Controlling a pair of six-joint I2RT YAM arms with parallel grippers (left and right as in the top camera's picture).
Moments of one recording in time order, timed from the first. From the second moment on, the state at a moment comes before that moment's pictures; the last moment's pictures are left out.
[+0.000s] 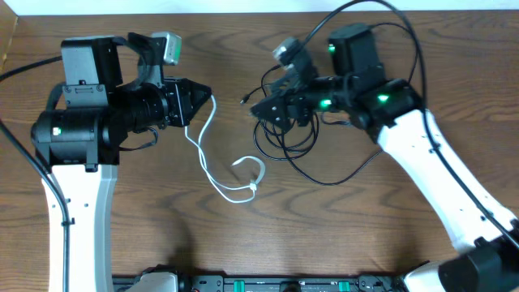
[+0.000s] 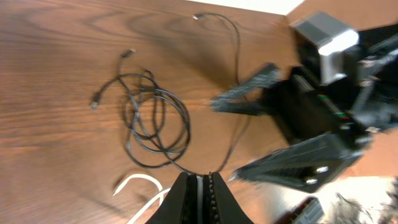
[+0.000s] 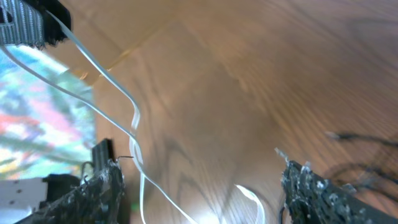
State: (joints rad) left arm 0.01 1.34 1.62 -1.13 0.72 -0.07; right arm 0.49 1.64 1.49 -0.52 -0.82 0.01
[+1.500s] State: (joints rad) left arm 0.01 1.35 1.62 -1.18 0.45 -0.04; right arm 0.43 1.76 1.82 -0.63 -0.57 0.25
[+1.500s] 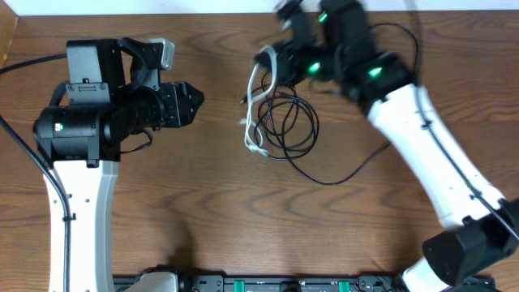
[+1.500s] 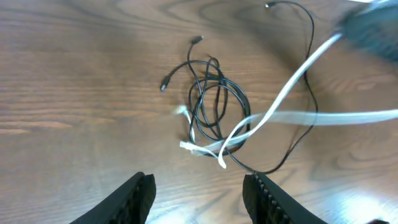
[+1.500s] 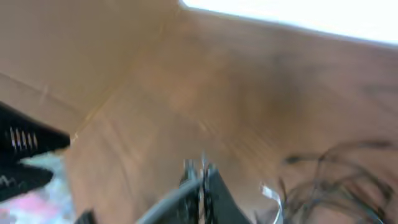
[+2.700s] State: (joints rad) left arm 0.01 1.36 1.62 -1.16 0.41 -0.04; right arm -0.50 2.32 2.22 -0.40 0.05 0.20
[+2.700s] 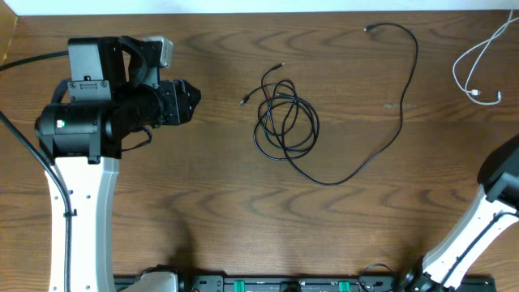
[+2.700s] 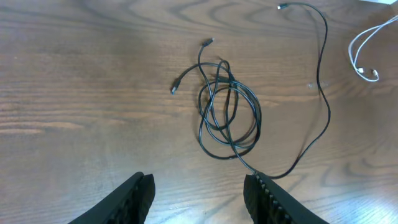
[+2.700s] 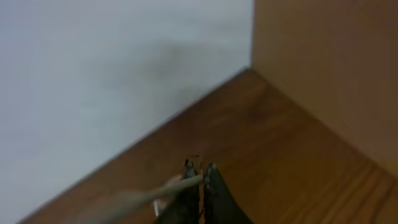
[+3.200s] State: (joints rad) left arm 0.01 1.45 1.62 -1.12 0.41 -0.04; right arm -0.54 2.42 2.22 -0.62 0.16 0.15
